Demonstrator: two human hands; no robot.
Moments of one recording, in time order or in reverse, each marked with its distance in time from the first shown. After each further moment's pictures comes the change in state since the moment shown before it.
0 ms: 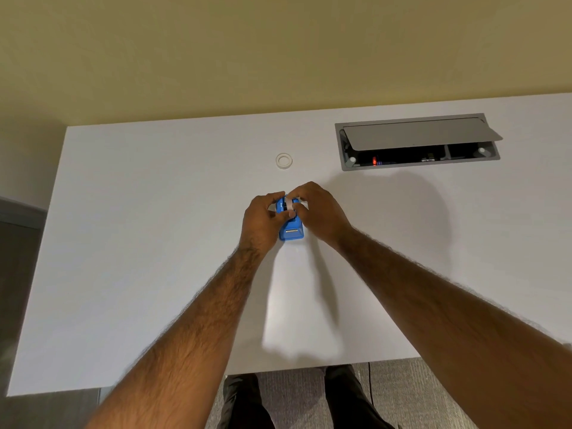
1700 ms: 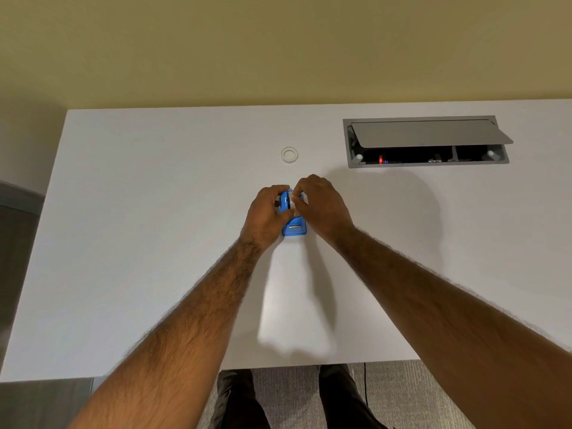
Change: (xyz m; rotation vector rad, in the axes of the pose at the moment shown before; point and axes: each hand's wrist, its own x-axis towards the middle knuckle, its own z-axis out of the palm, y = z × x) left_hand 0.009 -0.015 0.002 0.142 -0.064 0.133; right_hand 0.009 0.001 0.012 -0.190 0.077 -0.007
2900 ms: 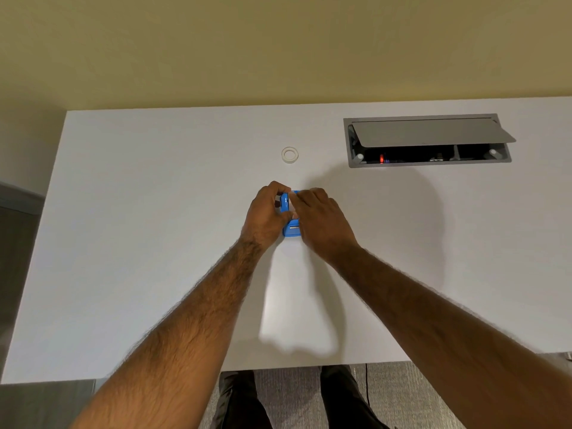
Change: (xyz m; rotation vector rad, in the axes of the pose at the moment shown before) left_hand 0.002 0.005 -0.002 -0.059 0.013 -0.010; right_hand -0.032 0.002 0.010 -0.286 -0.047 -0.202
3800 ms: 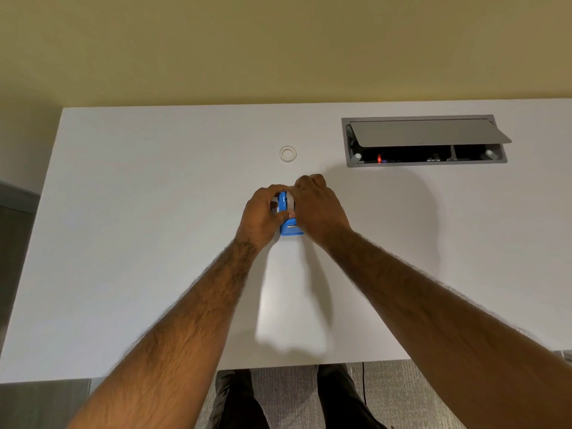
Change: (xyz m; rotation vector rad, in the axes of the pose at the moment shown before) left_hand -0.001 -0.009 -0.001 -0.019 -0.014 0.022; right_hand 0.027 -0.004 -0.015 -0.029 -0.084 0.097
